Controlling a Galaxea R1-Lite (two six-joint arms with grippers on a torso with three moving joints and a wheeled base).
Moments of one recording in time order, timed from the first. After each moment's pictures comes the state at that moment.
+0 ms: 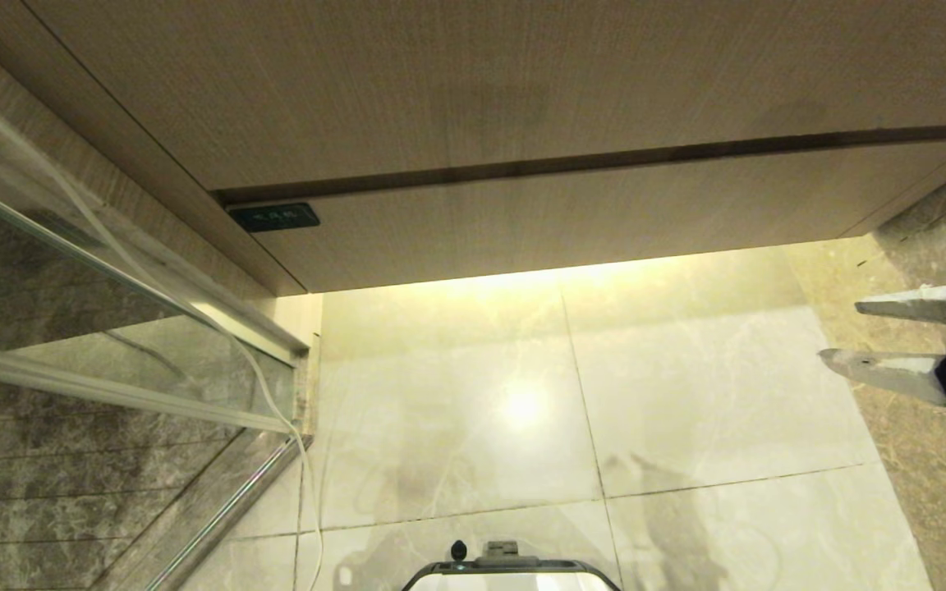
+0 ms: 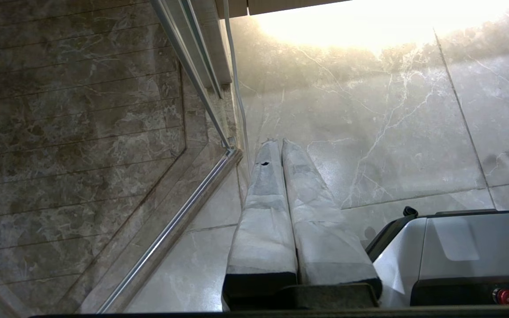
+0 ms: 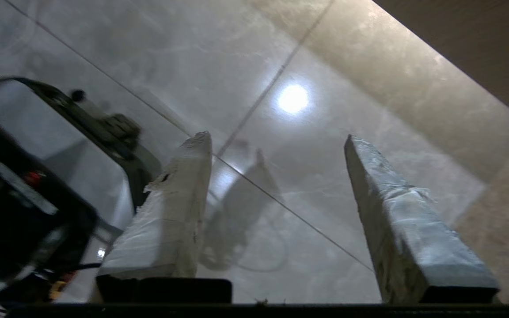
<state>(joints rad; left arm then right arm) 0.00 0.00 0.00 0.01 0.00 0.03 0.18 1.17 -0.94 0.22 0.23 -0.57</state>
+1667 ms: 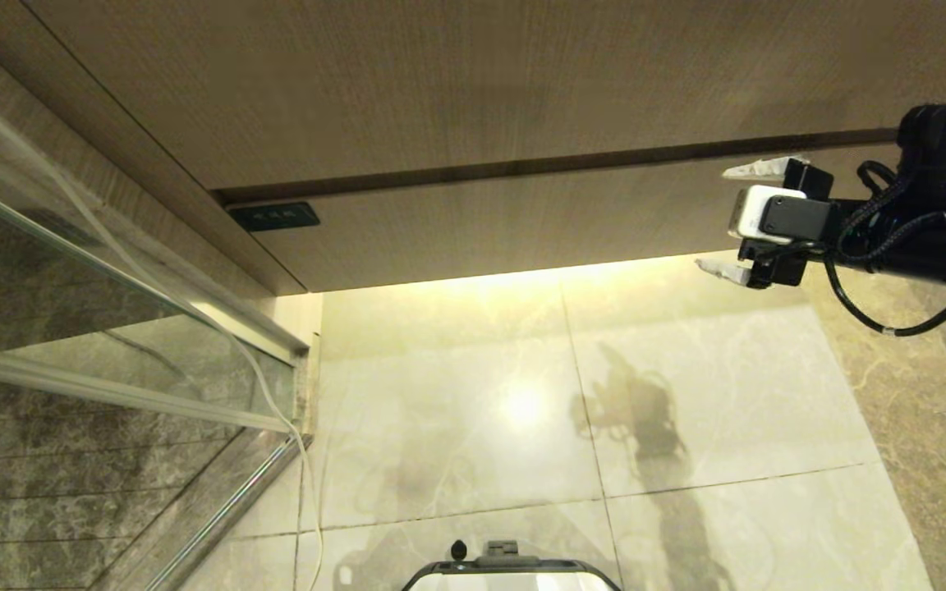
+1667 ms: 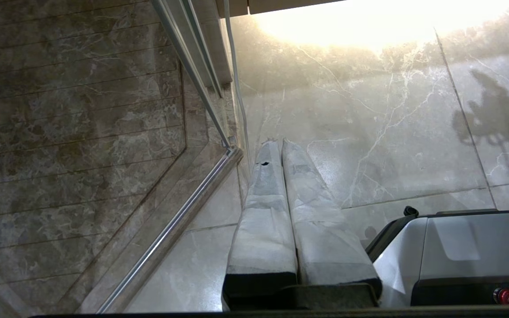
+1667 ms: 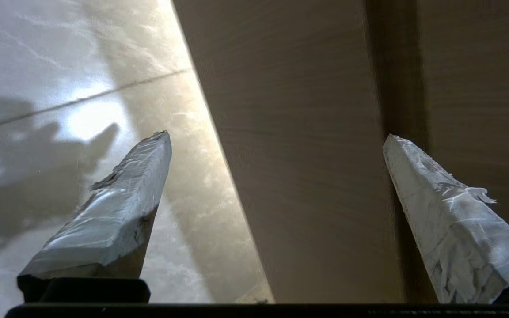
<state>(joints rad) 0.00 0.00 0.00 0.01 0.00 0.03 0.11 1.69 -1.16 -0.34 0.32 -1.34</state>
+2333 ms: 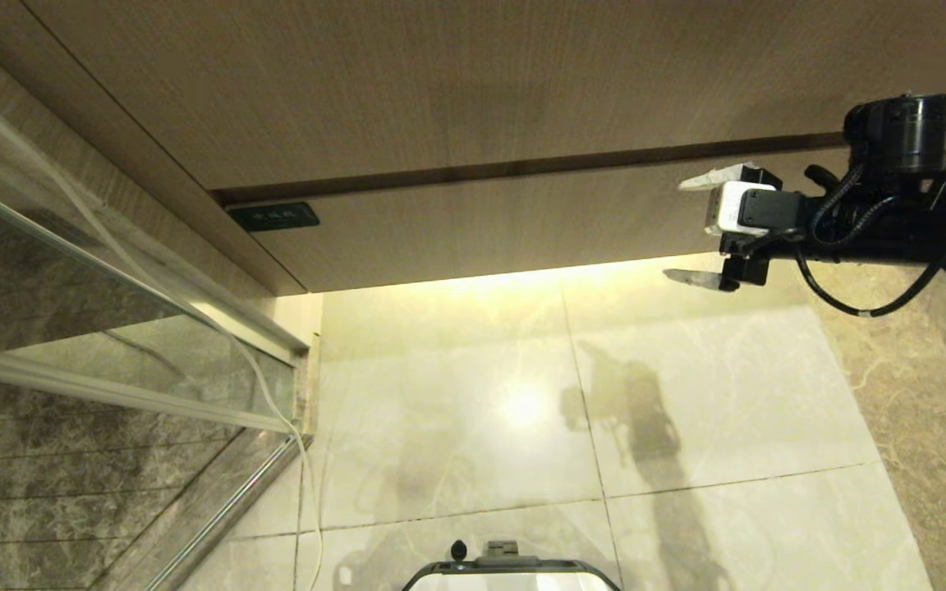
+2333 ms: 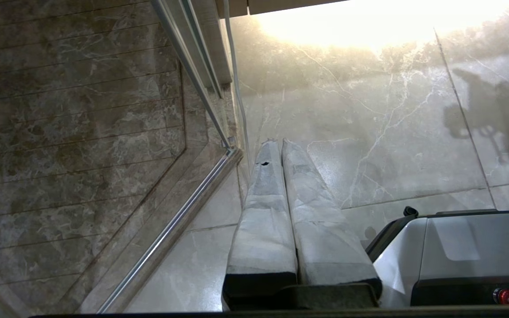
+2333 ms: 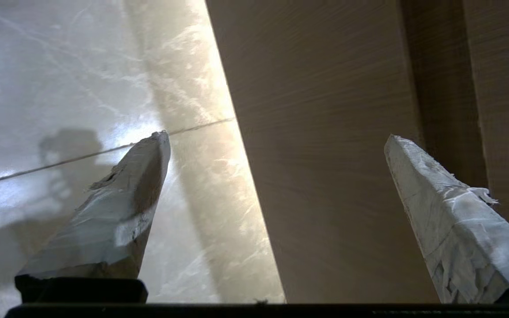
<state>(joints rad) 0.00 0.00 0.00 0.01 0.00 0.03 0.13 1.79 -1.34 -0.17 0.47 -1.32</state>
